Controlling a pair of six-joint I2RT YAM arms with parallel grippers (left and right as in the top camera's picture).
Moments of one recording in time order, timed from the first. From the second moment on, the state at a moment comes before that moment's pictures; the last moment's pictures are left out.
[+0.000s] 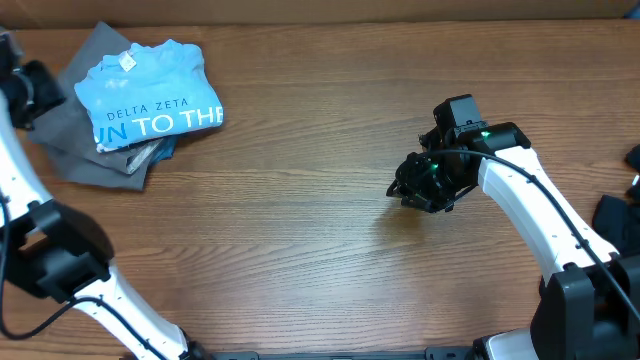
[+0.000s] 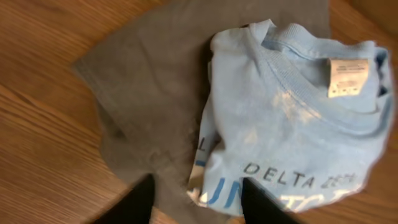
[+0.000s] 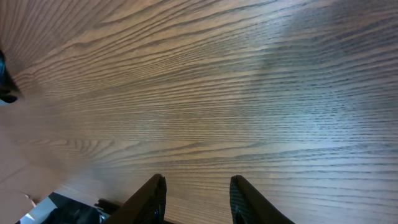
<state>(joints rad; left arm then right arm) 0.55 2.17 2.31 -1.28 0.19 -0.06 0.22 1.63 1.21 -1.01 -0.48 0.57</state>
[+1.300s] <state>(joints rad) 0.44 1.95 2.48 -1.54 0.30 0.00 0.22 1.40 1.49 -0.96 -0.36 0.37</state>
